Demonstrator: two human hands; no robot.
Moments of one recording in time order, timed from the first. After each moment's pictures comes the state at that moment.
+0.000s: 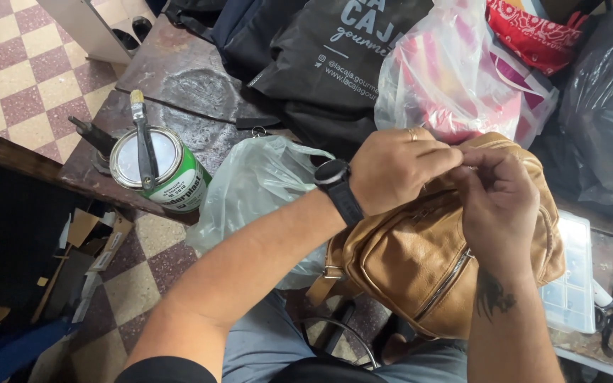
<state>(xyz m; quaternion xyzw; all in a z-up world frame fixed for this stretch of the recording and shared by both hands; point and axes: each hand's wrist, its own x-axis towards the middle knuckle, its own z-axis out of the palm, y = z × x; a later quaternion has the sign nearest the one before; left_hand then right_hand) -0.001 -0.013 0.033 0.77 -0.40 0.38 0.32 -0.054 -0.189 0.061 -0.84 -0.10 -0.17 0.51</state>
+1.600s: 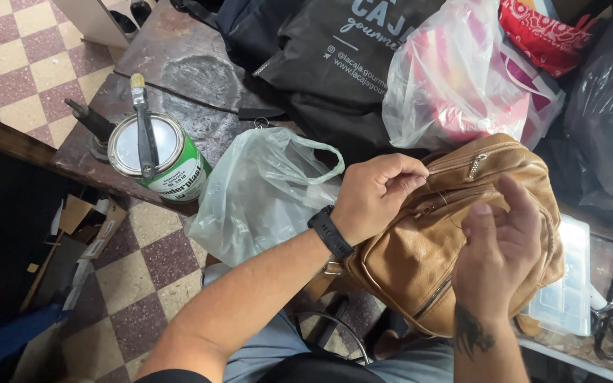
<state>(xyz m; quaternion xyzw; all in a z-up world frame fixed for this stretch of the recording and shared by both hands) -0.055 -0.010 0.001 0.72 -0.17 0.19 0.64 -0.102 -0.178 0.026 -0.73 -0.01 -0.23 0.64</state>
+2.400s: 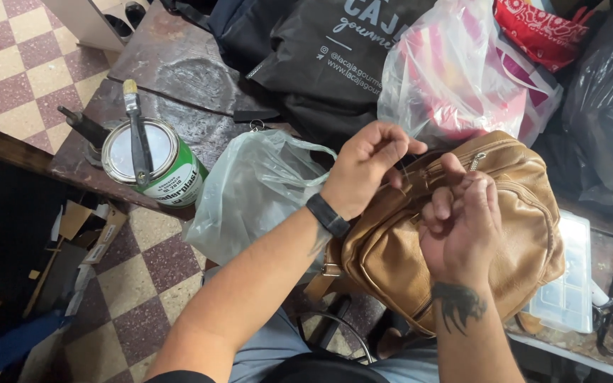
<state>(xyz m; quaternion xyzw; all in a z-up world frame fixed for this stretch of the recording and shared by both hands) -0.026 -0.005 -0.002 0.56 -0.10 0.09 0.82 -0.070 -0.151 0.013 -0.49 0.03 -0.11 0.87</state>
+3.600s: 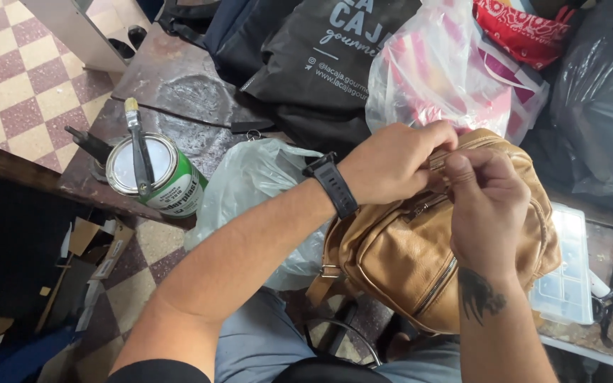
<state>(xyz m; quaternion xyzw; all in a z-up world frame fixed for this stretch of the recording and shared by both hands) 0.006 -0.012 0.064 0.84 -0.35 0.05 0.40 -0.063 -0.175 0.065 -0.76 0.03 -0.14 0.63</state>
